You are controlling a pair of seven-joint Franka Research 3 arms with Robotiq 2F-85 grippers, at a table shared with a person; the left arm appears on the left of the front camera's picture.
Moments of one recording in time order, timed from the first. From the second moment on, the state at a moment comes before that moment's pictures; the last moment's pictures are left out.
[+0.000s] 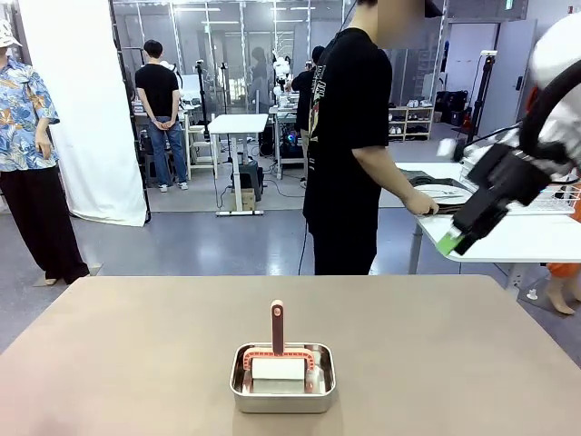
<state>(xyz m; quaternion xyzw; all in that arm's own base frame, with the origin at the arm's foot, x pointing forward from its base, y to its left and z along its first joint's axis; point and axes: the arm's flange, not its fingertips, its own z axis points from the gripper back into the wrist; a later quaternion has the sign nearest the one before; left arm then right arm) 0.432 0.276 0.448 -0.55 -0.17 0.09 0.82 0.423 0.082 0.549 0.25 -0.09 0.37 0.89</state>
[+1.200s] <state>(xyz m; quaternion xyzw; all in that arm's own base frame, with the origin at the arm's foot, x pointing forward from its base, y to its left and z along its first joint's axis) 0.432 0.276 0.448 -0.55 -0.17 0.09 0.82 0.410 0.148 0.474 0.16 -0.05 0.47 0.87</state>
